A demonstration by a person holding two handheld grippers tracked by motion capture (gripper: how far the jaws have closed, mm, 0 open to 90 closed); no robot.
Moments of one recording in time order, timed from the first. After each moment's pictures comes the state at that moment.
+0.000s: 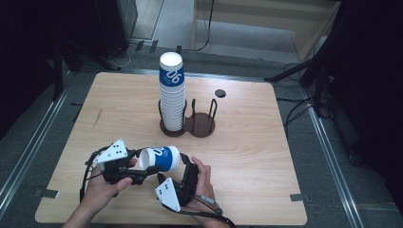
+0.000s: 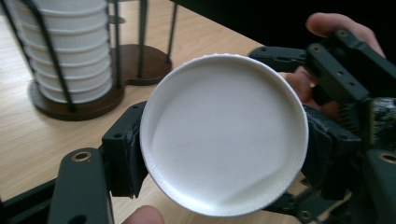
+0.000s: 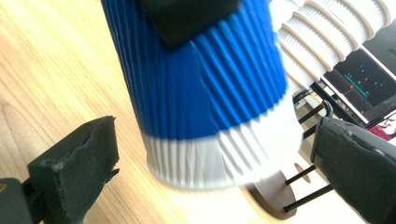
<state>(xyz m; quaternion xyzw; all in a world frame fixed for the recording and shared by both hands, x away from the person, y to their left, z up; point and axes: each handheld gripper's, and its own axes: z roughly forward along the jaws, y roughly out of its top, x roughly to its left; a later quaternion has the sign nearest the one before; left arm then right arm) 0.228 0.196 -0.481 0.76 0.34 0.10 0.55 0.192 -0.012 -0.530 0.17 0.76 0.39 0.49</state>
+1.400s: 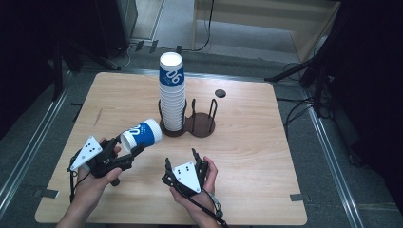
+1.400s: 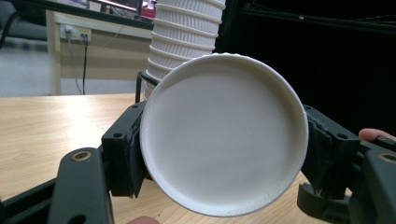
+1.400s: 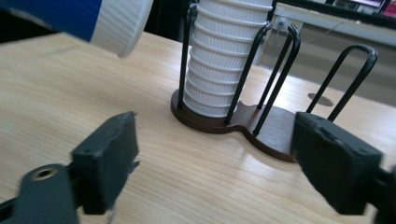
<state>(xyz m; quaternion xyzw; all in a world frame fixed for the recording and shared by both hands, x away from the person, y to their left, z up) 0.231 0.225 -0.495 0.61 0.39 0.23 0.65 0.211 -0.024 -0.515 0.40 0.69 0.47 0.38</state>
